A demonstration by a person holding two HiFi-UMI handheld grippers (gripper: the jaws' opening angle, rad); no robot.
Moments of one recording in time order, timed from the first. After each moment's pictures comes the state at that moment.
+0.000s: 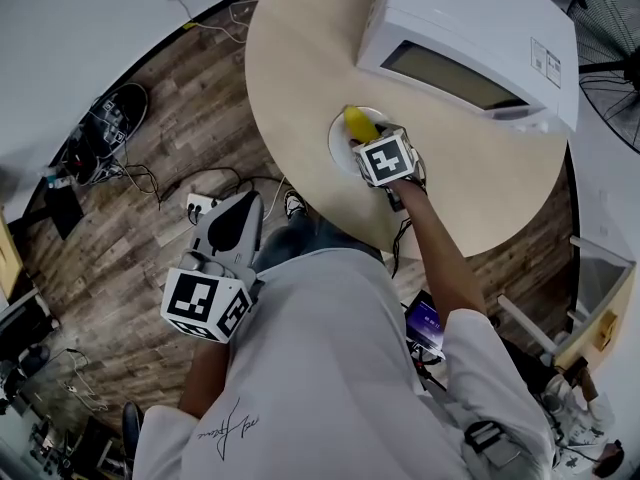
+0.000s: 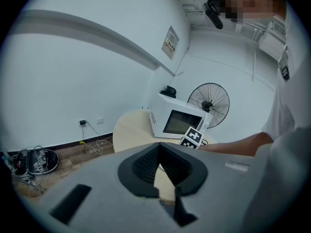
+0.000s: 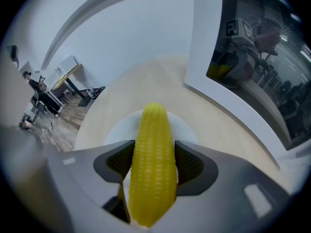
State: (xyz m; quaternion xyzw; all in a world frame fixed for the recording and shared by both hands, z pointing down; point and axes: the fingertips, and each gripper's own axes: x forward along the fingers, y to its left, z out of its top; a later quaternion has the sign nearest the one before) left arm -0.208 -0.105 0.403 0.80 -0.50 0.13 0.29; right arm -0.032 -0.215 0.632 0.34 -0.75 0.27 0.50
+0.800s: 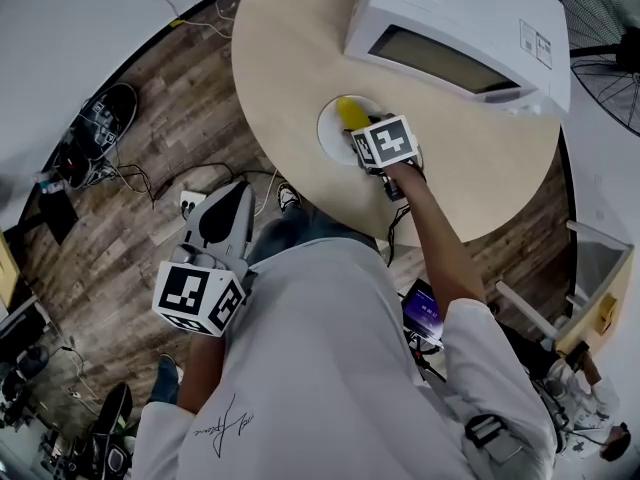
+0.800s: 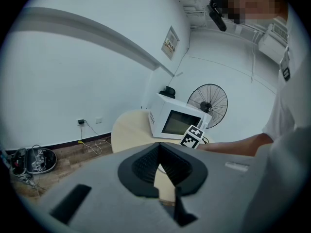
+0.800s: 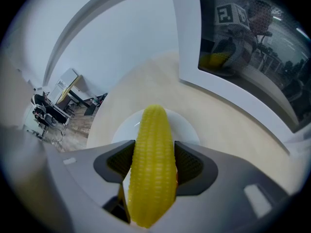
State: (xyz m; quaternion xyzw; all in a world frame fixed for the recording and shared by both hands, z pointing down) left arm -0.205 -0.105 0.403 0.81 -0.50 0.12 0.29; right arm -0.026 -0.207 0.627 0.33 -0.75 0.33 0.47
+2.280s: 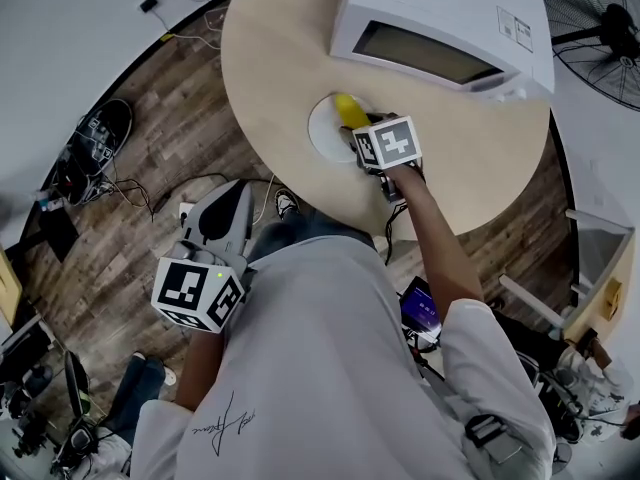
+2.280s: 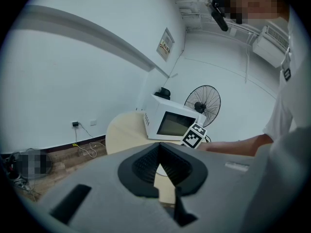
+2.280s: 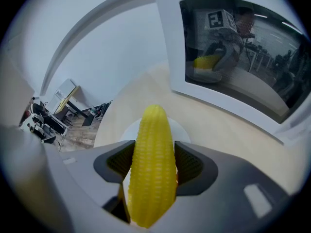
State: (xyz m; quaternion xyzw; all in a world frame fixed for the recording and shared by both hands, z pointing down) left arm -0.195 -0.103 0.397 0.83 -0.47 0.11 0.28; right arm -0.015 -0.205 0.595 0.37 -0.76 0.34 0.42
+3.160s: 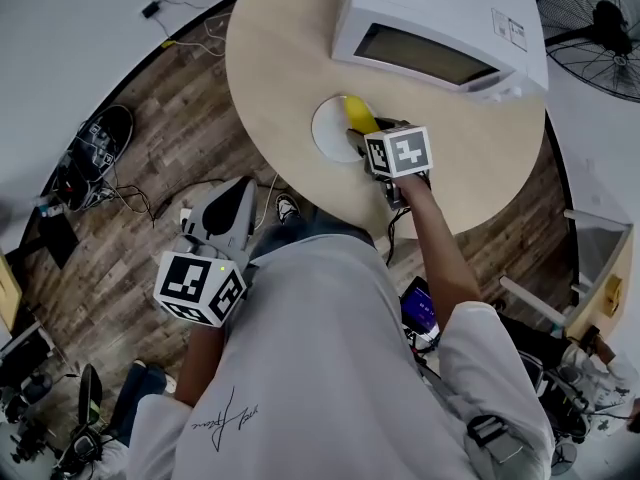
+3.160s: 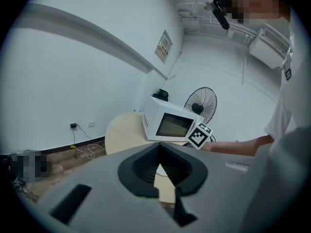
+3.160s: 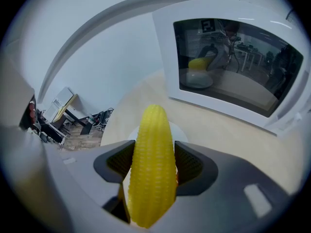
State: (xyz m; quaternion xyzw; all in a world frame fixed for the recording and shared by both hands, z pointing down) left arm -0.204 -0.098 0.393 0.84 -0.46 0.10 0.27; right arm -0.011 -0.194 0.569 0.40 -0.76 0.34 0.38
